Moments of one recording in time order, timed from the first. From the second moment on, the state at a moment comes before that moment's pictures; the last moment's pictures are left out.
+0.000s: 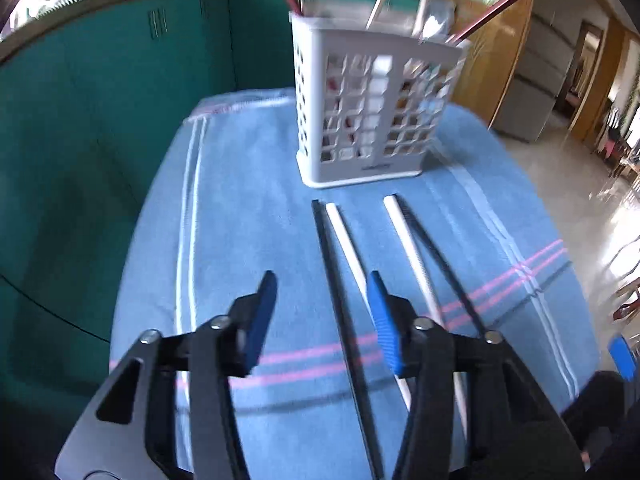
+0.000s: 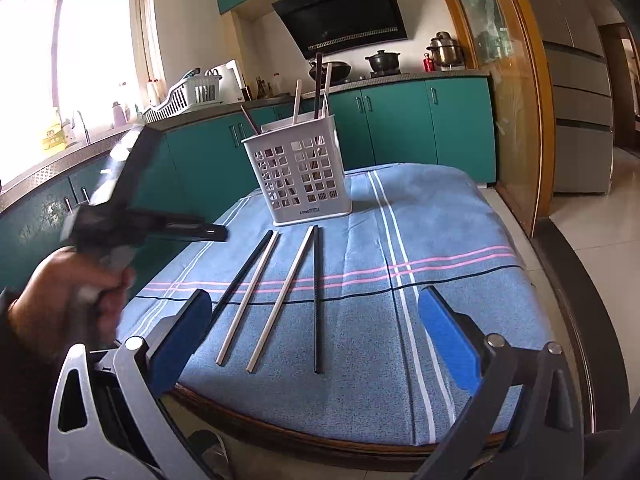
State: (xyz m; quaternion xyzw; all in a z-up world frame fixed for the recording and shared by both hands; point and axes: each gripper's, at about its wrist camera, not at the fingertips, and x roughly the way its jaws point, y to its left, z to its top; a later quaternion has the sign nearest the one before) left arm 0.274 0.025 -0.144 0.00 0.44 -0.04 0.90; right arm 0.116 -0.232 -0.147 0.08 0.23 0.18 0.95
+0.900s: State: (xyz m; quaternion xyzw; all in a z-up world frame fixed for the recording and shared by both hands) left arm 0.382 0.038 -0.186 -0.03 0.49 -0.04 0.87; right arm 0.146 -0.221 -0.162 0.06 0.28 0.17 0.94
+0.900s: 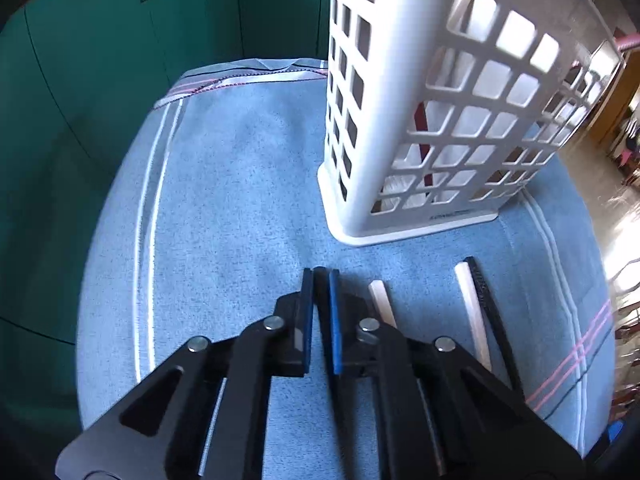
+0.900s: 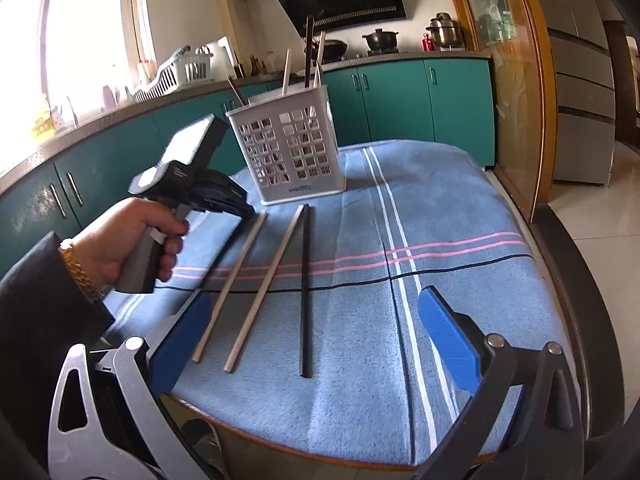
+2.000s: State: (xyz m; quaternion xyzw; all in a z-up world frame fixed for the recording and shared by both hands) left arm 0.235 0.107 0.031 -0.08 0.24 -0.13 0.96; right arm 0.386 -0.101 -0.191 -0.09 0.50 0.15 0.85
